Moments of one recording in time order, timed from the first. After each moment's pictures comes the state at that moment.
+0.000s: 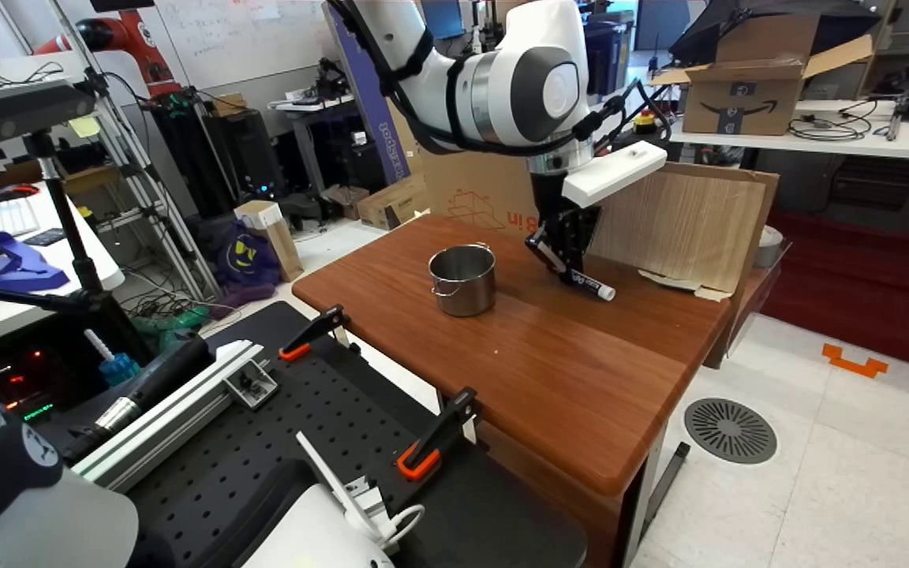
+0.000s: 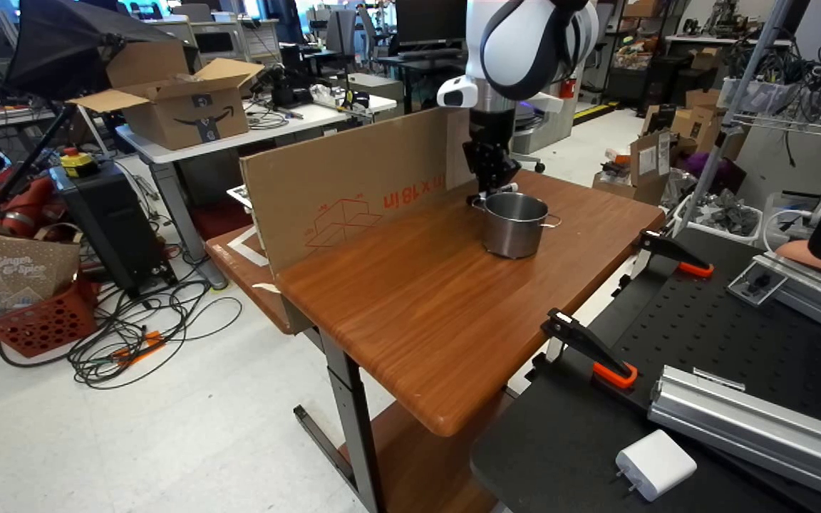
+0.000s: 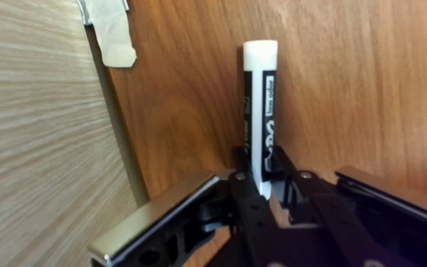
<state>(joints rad) -0.14 0.67 0.05 -1.92 -0.31 2.65 -1.24</state>
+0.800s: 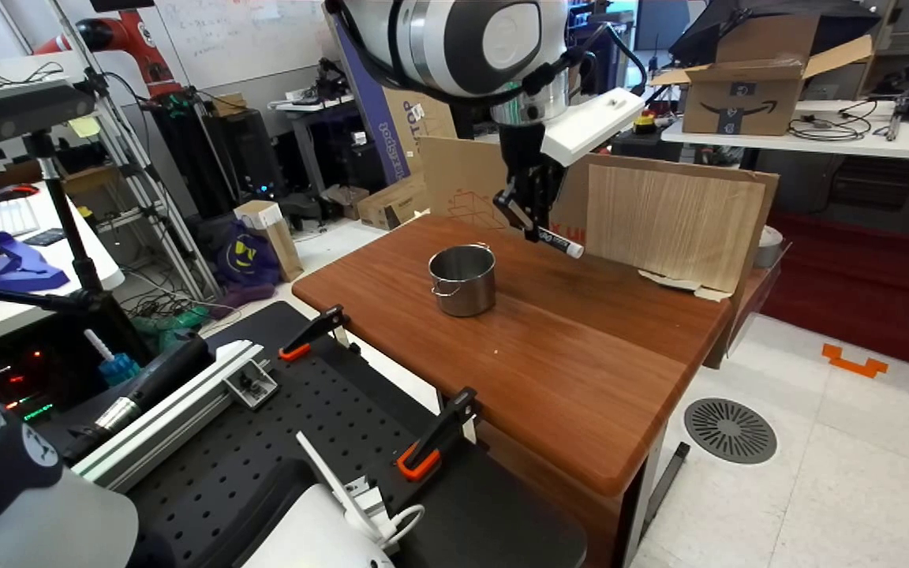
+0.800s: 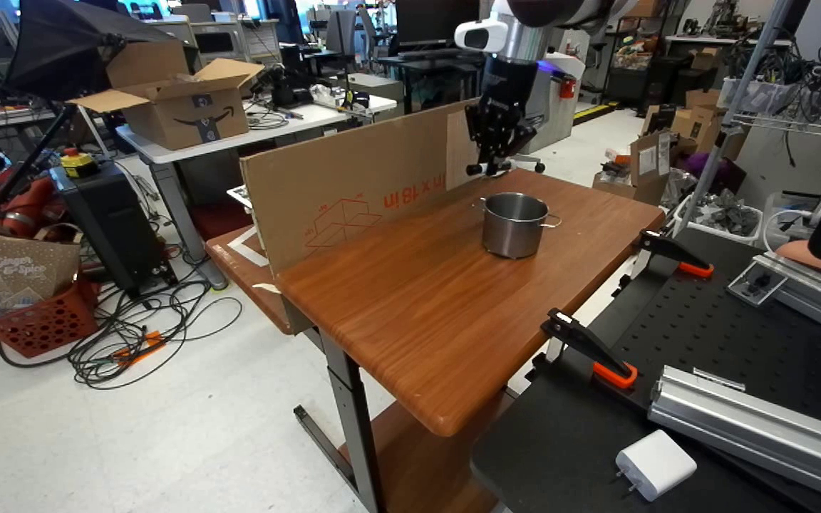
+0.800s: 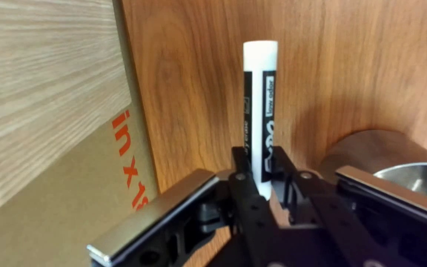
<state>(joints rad) -0.31 0.42 0.25 -2.15 -0.06 2.71 -1.60</state>
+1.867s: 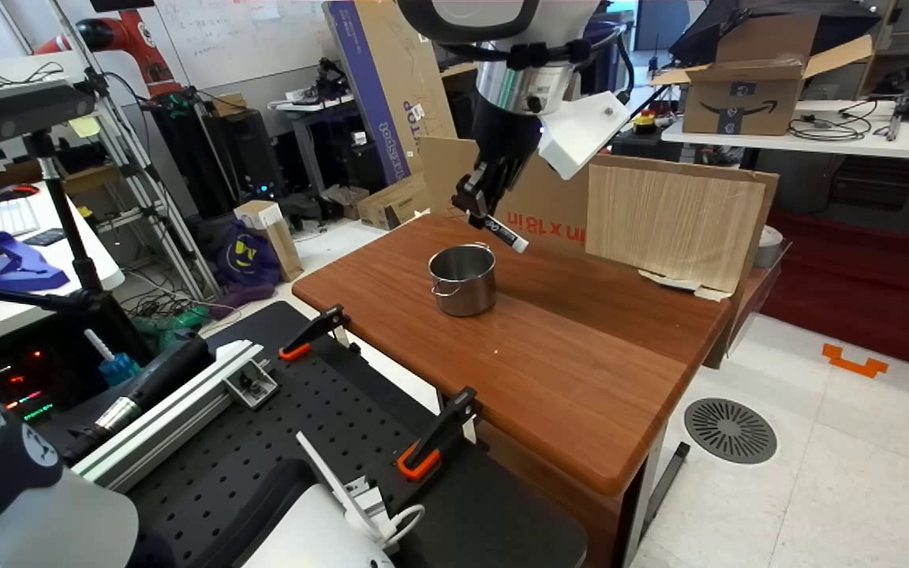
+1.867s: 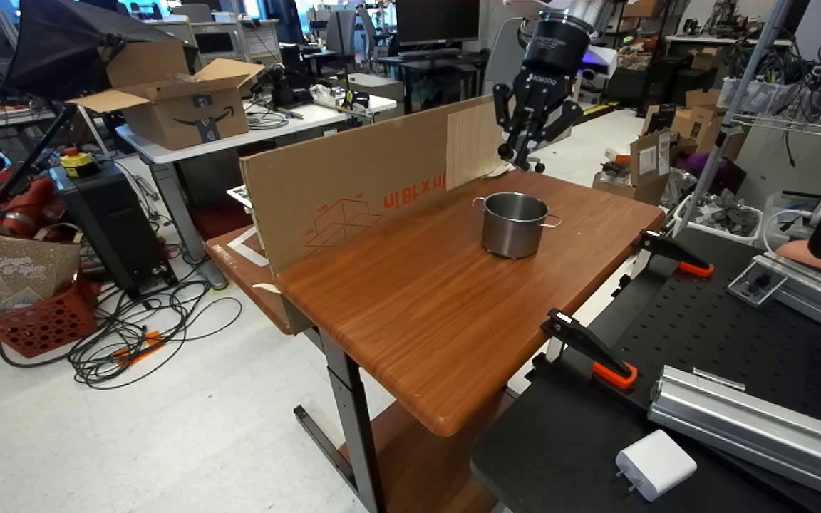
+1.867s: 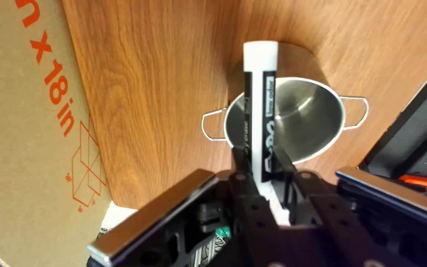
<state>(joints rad) -0.43 0.25 0.30 -2.25 0.53 2.38 -2.33</state>
